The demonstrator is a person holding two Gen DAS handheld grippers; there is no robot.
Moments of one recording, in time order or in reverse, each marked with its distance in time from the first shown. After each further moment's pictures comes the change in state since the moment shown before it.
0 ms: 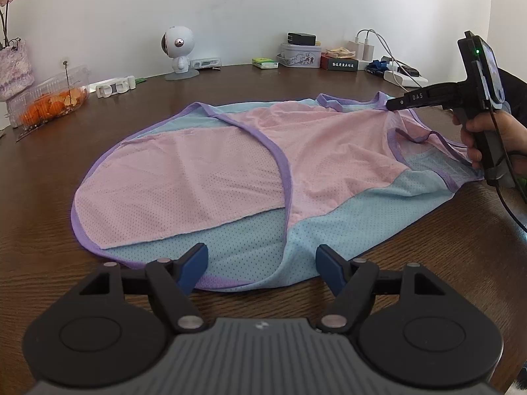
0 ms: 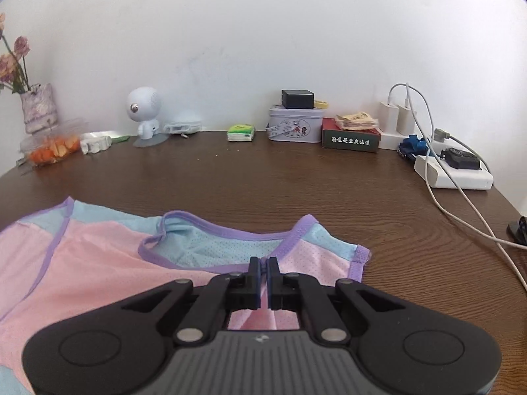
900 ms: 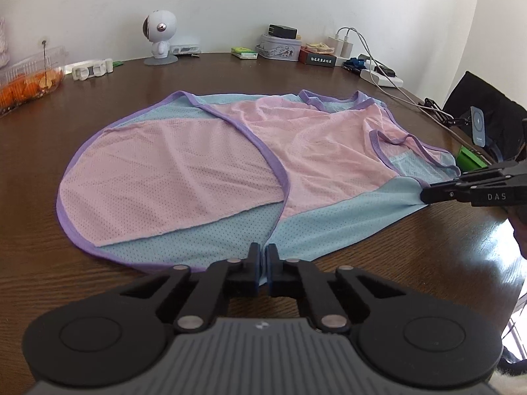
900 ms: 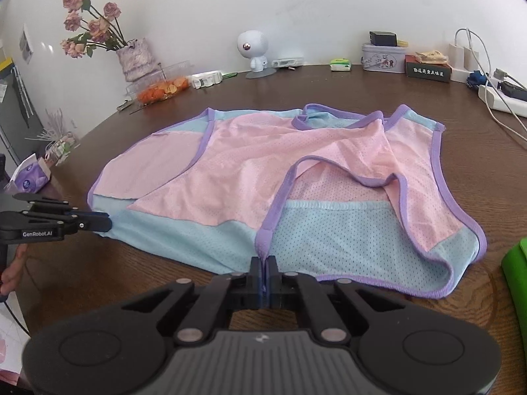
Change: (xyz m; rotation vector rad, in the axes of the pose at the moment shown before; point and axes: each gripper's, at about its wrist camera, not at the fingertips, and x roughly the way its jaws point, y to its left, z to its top) left arm -0.006 0.029 0.003 -0.026 0.053 -0.165; right arm -0.119 0.046 -0.081 0.002 0.206 0.337
